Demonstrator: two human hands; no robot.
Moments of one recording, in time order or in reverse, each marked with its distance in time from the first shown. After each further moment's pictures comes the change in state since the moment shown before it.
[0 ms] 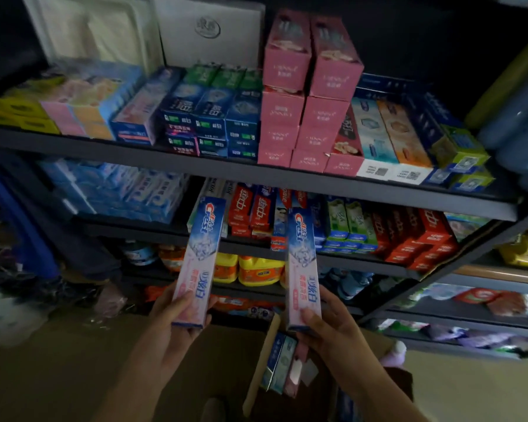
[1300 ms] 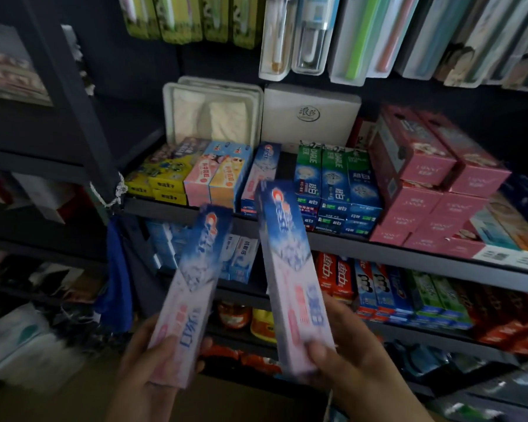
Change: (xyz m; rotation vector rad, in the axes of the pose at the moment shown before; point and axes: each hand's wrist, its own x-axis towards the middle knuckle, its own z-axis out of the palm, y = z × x) left_hand -0.061 0.166 -0.049 0.107 -0.011 0.327; right_hand -0.034 -0.077 0.209 -0.070 -0.388 -0.280
